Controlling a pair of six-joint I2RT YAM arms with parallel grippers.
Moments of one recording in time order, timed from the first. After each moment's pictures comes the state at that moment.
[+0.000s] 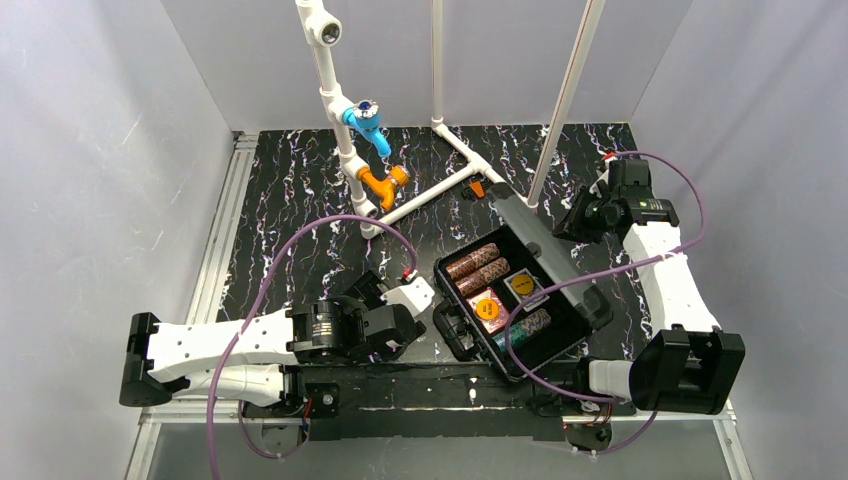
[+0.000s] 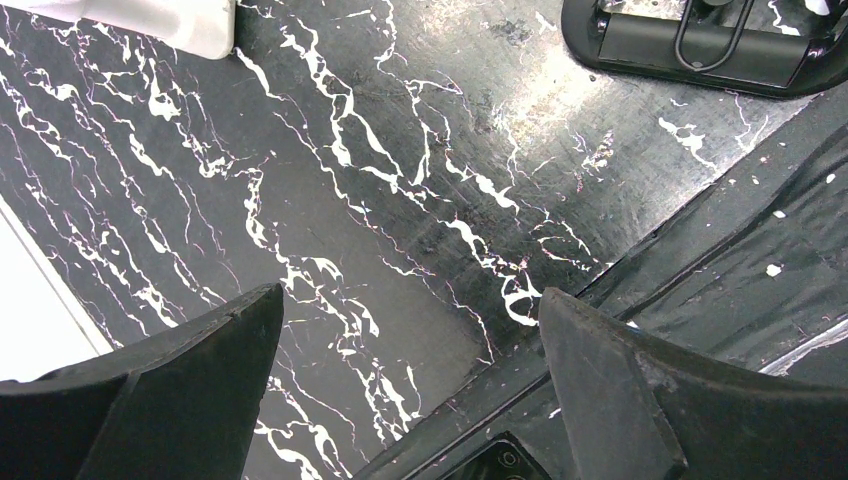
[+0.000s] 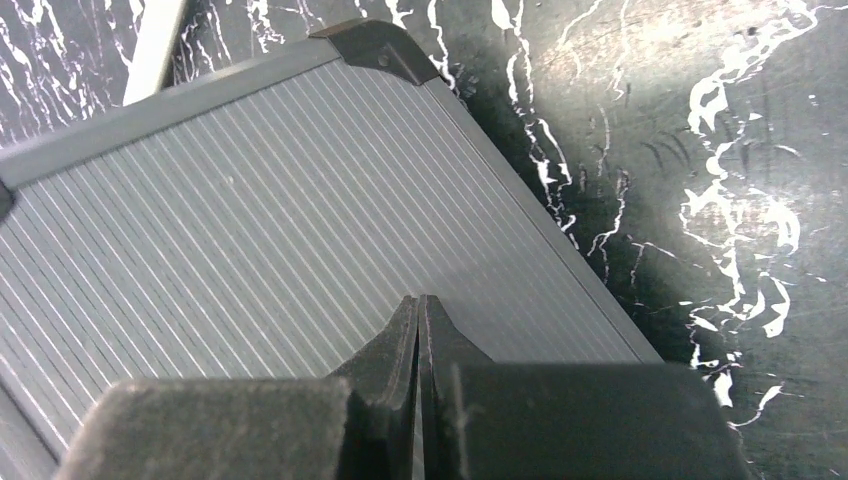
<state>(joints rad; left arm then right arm) -1.40 1.05 0.94 -0.95 -0.68 -0.25 -0.02 1.27 1.13 -0.79 -0.33 0.40</state>
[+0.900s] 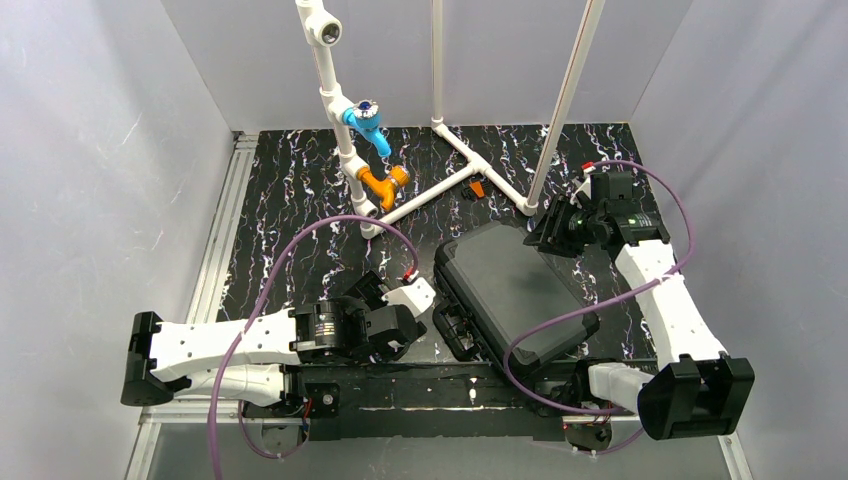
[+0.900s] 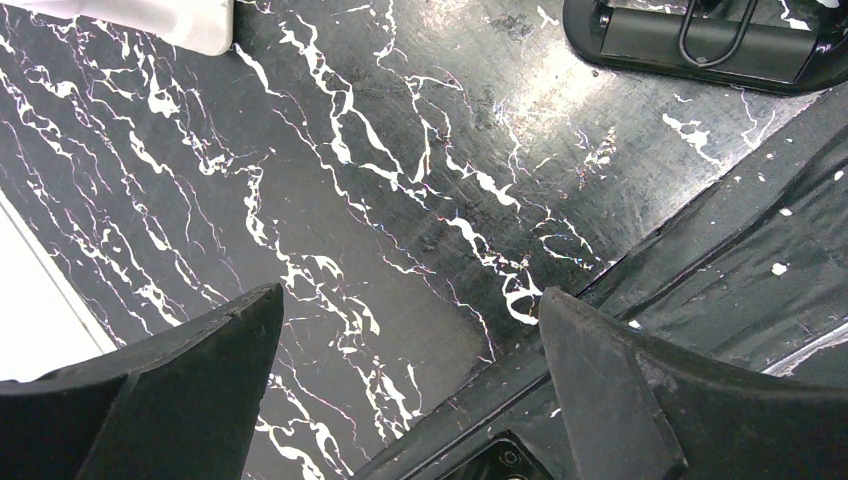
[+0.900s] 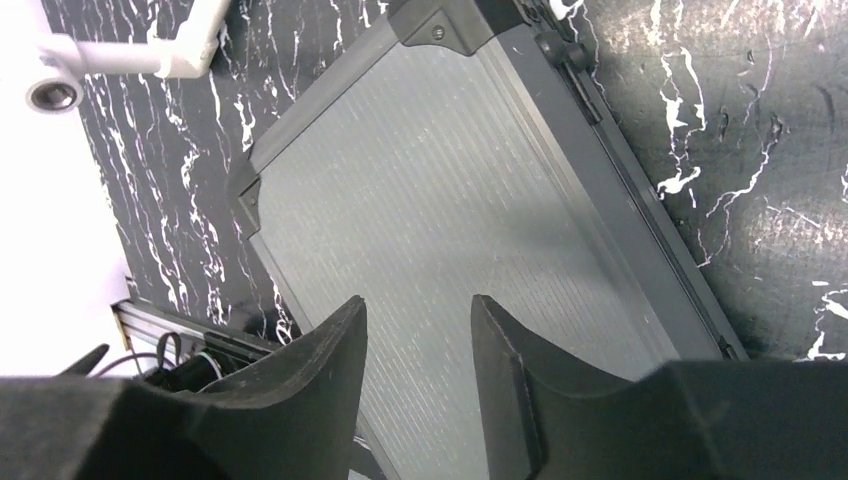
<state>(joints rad) -1.40 1.06 0.94 -0.95 -0.68 -0.26 0.12 1.16 1.06 -0.80 -0.39 0.47</state>
